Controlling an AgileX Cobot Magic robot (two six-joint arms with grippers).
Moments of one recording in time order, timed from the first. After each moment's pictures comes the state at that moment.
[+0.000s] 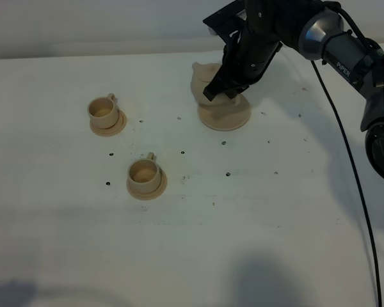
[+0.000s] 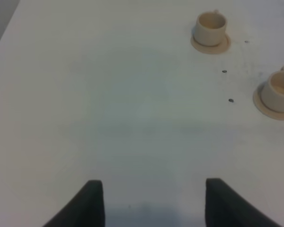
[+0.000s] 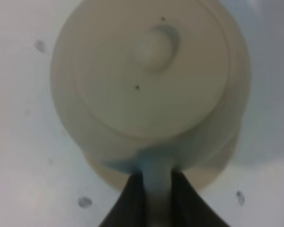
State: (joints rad) left arm -0.01 -0.01 -0.50 0.01 1.05 -0.08; right arm 0.45 2.41 -2.23 0.08 1.10 -0.34
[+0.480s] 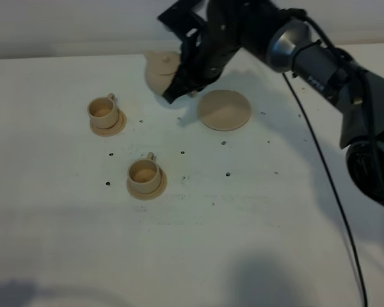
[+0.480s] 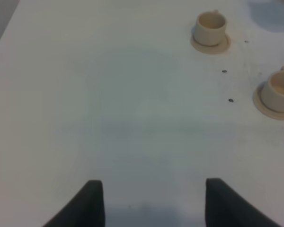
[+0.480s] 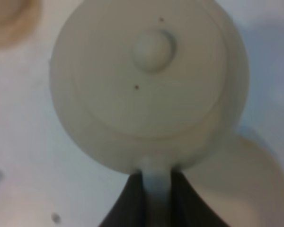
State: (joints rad) left arm -0.01 -0.01 -0.50 0.01 1.05 -0.08; right arm 0.59 2.39 -2.23 0.05 0.94 -0.35
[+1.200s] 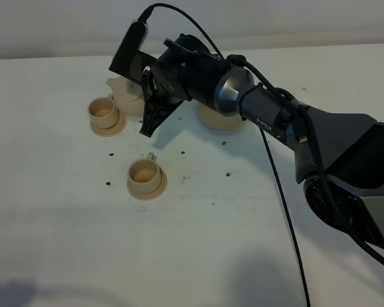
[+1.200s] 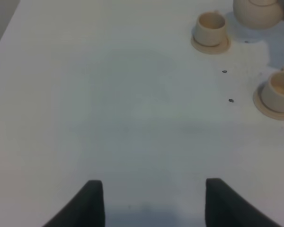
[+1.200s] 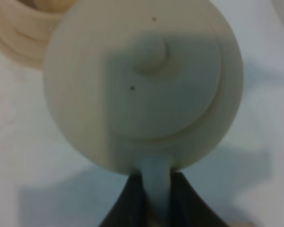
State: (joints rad) left arm -0.01 -0.01 -0.50 0.01 1.05 -0.08; right arm 0.73 2.49 -2.23 -0.26 0.79 -0.36
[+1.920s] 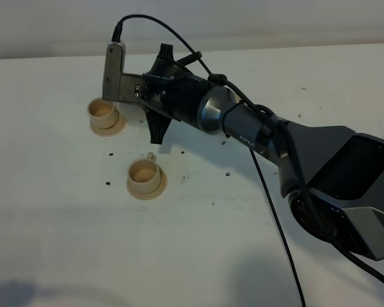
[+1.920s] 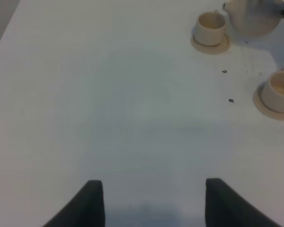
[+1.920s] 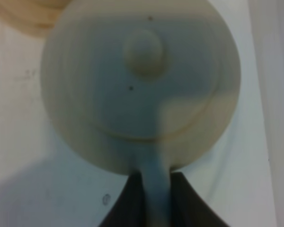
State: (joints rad) left arm -0.01 -0.01 -0.50 0.01 1.05 -0.08; right arm 0.79 2.53 -2.23 -0.54 0.77 -0.45
